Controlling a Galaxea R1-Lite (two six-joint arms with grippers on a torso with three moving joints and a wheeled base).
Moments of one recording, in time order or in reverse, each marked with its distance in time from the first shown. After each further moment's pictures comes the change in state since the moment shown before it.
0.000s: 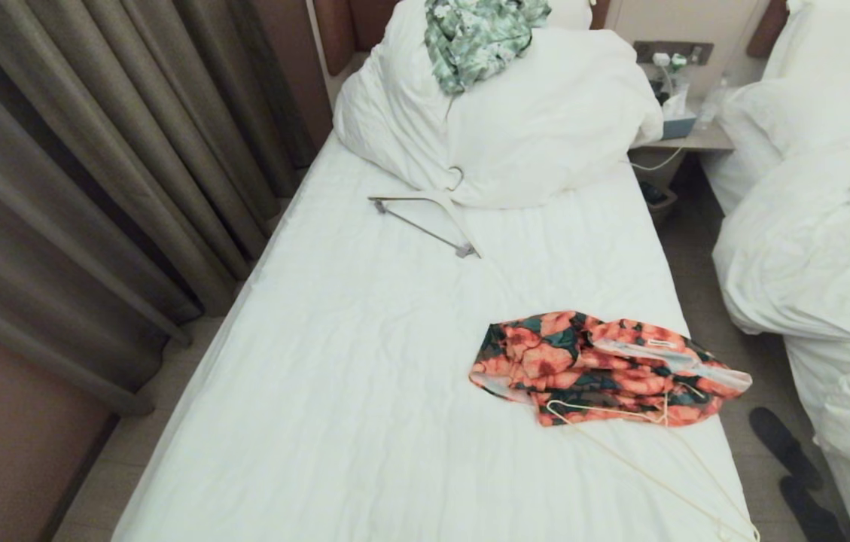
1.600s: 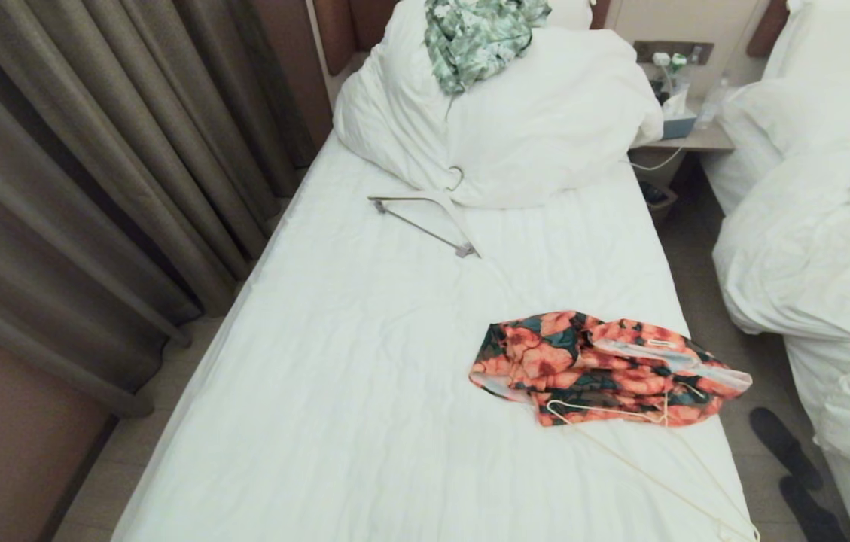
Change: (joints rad) left arm 0.000 0.001 0.001 0.000 0.006 -0.049; right arm 0.000 0.002 0.001 -0.005 -0.027 0.071
